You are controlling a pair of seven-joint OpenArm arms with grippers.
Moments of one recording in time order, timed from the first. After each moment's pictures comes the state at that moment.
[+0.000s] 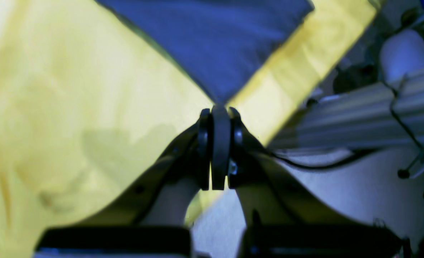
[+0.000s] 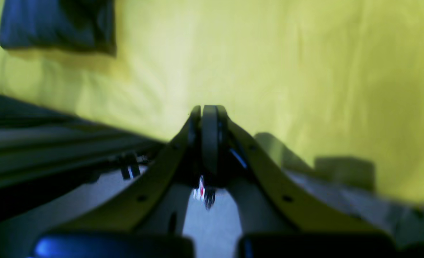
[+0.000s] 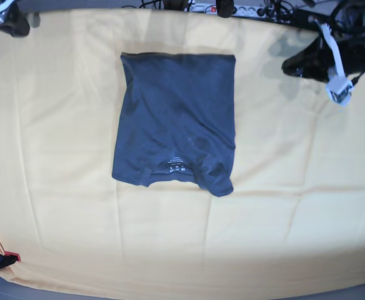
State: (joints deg) left arm 33.6 -35.6 -36.9 127.3 -88.7 -36.6 80.8; right arm -48.6 14.4 62.8 119.0 78.4 40.2 -83.0
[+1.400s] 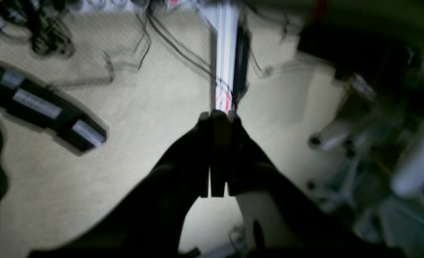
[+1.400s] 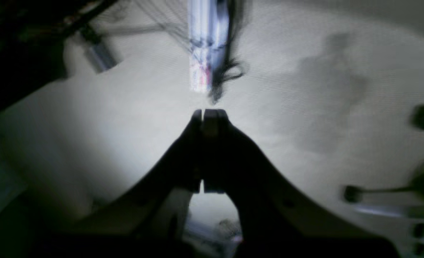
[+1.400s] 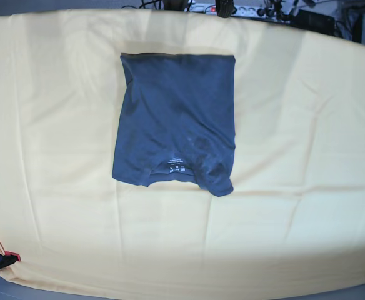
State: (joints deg) left arm 27.3 -21.7 -0.7 39.0 -24.2 -33.8 13.3; right arm -34.1 20.1 -2.4 45.6 16.4 30.3 -17.8
